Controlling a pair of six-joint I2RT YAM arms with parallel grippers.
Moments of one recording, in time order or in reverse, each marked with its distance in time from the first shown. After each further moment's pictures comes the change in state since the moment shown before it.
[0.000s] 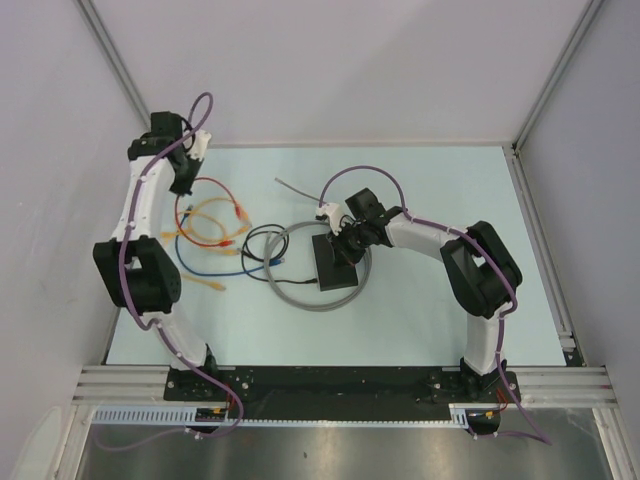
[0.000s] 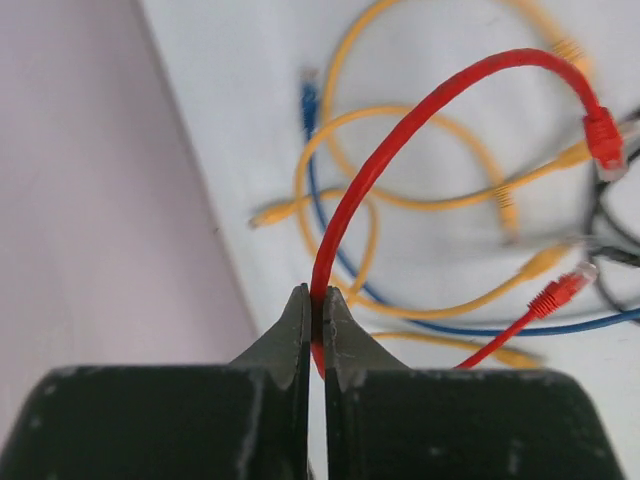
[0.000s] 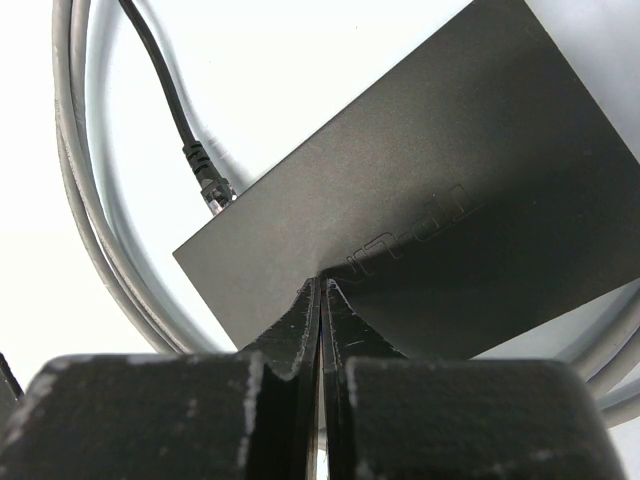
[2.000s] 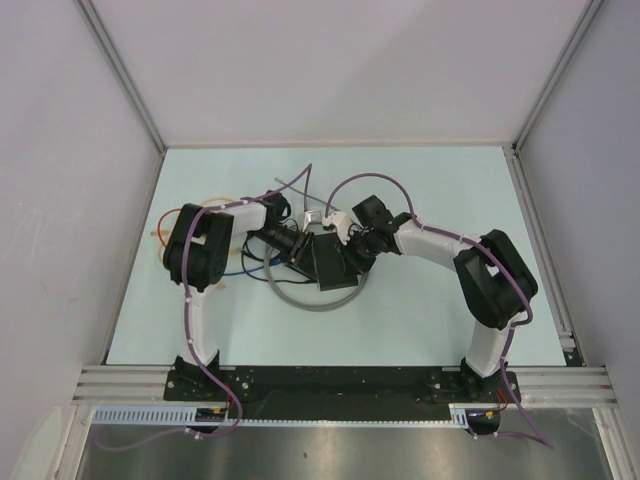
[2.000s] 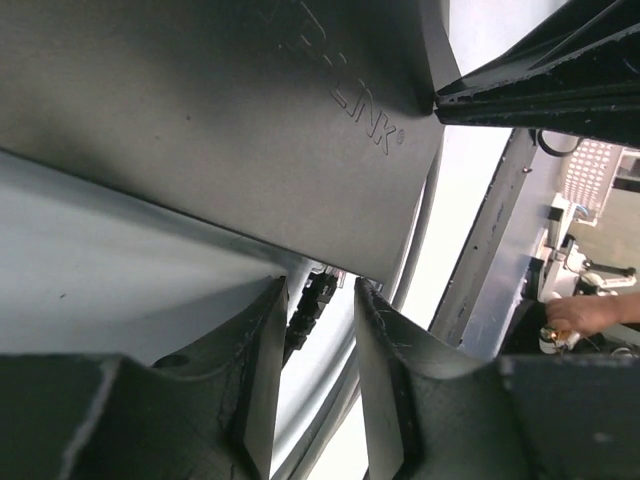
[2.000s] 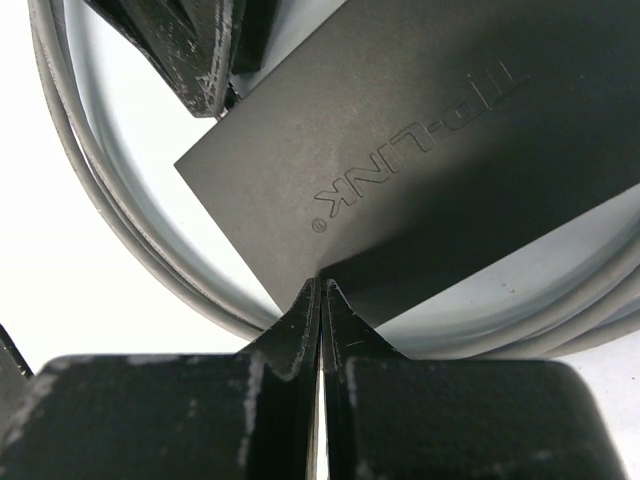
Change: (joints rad) left arm -0.395 0.287 -0.479 0.277 1.049 -0.237; right arm 0.004 -0.109 -0.105 -0.061 0.056 -0.041
